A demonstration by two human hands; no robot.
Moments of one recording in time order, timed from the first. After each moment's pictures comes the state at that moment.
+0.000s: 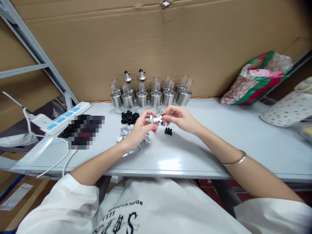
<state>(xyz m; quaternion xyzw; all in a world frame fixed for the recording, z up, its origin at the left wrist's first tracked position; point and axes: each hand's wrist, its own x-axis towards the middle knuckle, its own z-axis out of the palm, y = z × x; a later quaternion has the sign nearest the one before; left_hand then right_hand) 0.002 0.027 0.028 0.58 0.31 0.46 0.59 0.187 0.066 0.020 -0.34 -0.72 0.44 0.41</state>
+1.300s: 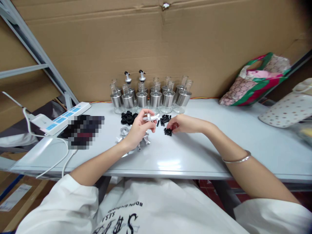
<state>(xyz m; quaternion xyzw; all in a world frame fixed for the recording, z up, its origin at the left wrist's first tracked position) 0.001 0.028 0.028 0.56 0.31 0.49 0.59 0.218 0.080 0.023 -0.43 -0.87 0.24 0.05</state>
